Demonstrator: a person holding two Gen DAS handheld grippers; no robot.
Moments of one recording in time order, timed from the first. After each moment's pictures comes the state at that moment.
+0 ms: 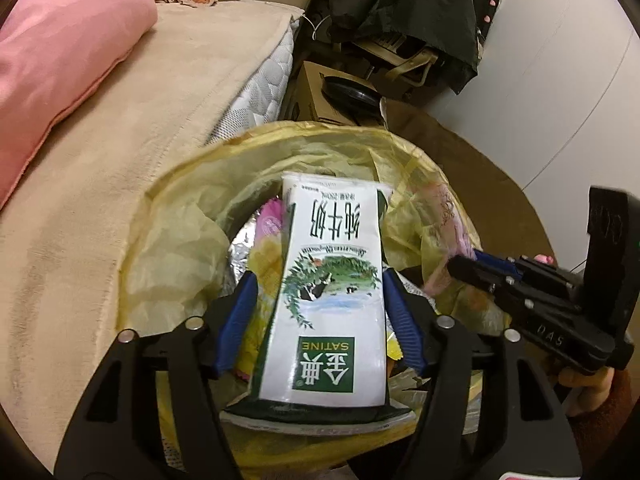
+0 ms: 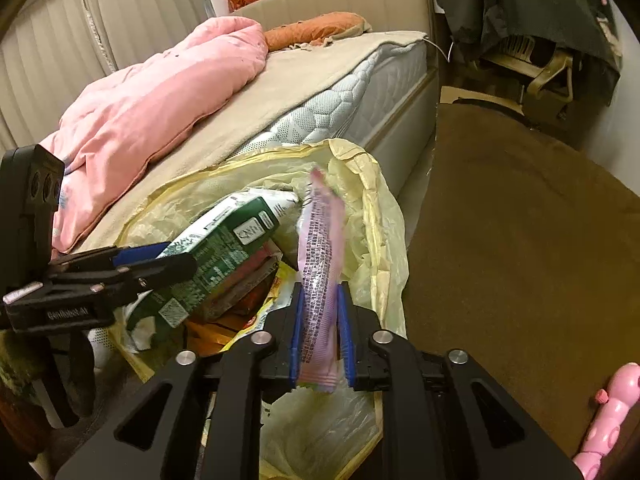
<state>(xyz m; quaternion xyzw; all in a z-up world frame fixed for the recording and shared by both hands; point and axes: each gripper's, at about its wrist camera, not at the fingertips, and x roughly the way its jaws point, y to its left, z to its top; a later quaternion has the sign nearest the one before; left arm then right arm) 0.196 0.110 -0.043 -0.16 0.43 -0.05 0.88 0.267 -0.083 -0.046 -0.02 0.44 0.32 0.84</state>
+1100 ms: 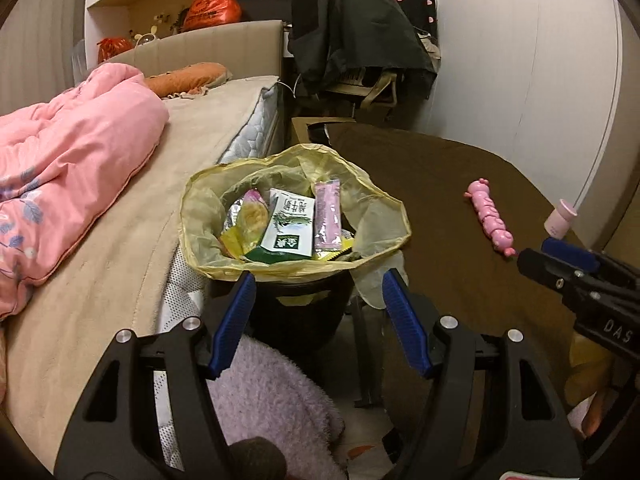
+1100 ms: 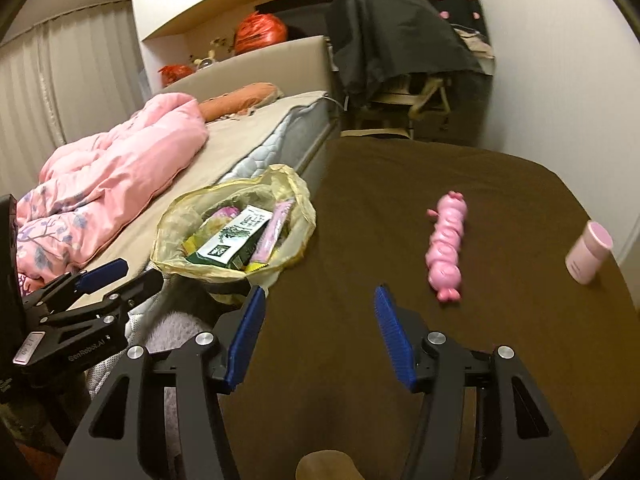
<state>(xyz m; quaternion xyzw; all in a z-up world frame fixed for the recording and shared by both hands) 0.025 0.002 0.014 -0.01 0.34 -0.01 0.94 0.058 -0.191 0.013 0.04 0.35 0.15 0.92</state>
